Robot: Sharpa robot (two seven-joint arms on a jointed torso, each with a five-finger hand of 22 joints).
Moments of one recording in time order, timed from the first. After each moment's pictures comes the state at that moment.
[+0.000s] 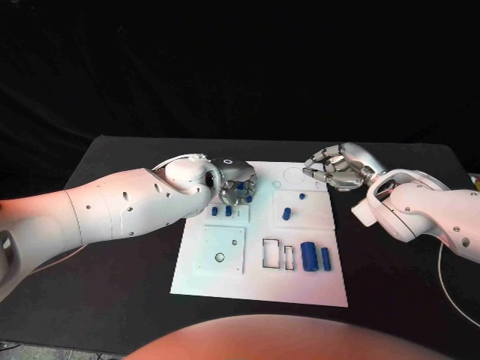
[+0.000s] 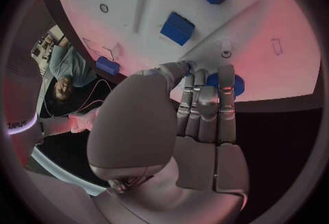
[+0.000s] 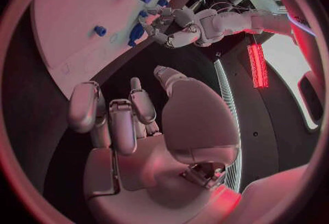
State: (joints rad) left arm 1.15 -0.55 -0.09 1.26 -1.65 -0.09 -0.02; left_hand 1.51 -0.28 0.57 0.24 0.14 0.89 0.15 0.43 0.18 0.97 0.09 0.48 0.07 1.26 0.03 1.35 0.87 0.17 0.99 0.12 0.99 0.82; right arm 1.18 -0.89 -0.16 1.52 -0.81 -0.47 0.13; right_hand 1.20 -0.16 0.33 0.21 0.33 0.80 0.16 0.34 0.39 1.31 0.08 1.30 1.24 1.47 0.01 1.49 1.31 0.08 1.34 0.11 1.21 1.28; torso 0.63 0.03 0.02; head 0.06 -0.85
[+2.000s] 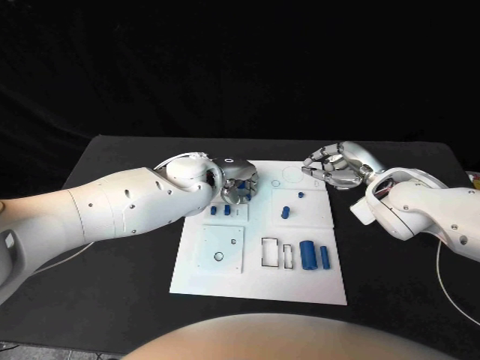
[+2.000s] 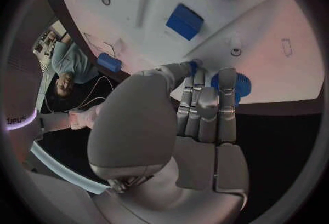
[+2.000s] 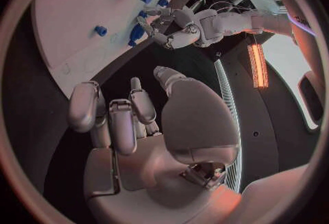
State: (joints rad) left arm 1.15 -0.53 -0.09 1.24 -1.62 -0.08 0.00; left_hand 1.50 -0.27 0.62 0.18 0.14 0.91 0.15 0.39 0.18 1.01 0.10 0.41 0.07 1.27 0.03 1.38 0.87 0.17 1.01 0.13 1.05 0.88; right arm 1.18 -0.89 -0.16 1.52 -0.81 -0.47 0.13; right_hand 1.20 -0.15 0.33 0.22 0.33 0.80 0.16 0.35 0.39 1.31 0.08 1.30 1.24 1.47 0.01 1.49 1.31 0.08 1.34 0.11 1.20 1.27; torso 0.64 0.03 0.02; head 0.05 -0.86
